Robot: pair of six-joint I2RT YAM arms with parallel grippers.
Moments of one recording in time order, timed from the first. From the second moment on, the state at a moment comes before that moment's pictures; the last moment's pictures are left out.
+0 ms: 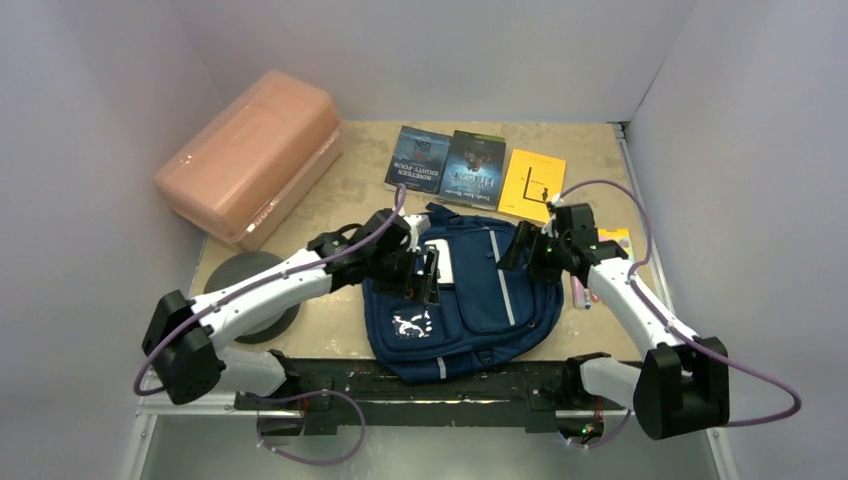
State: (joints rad) left arm -0.83 1.29 1.04 -0.64 0.24 -0.60; right arm 0.15 1.14 0.76 -0.57 -0.27 0.50
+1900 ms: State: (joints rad) left arm -0.34 1.22 0.87 -0.70 0.20 -0.65; right arm 0.88 1.73 0.98 0.25 -0.39 0.50
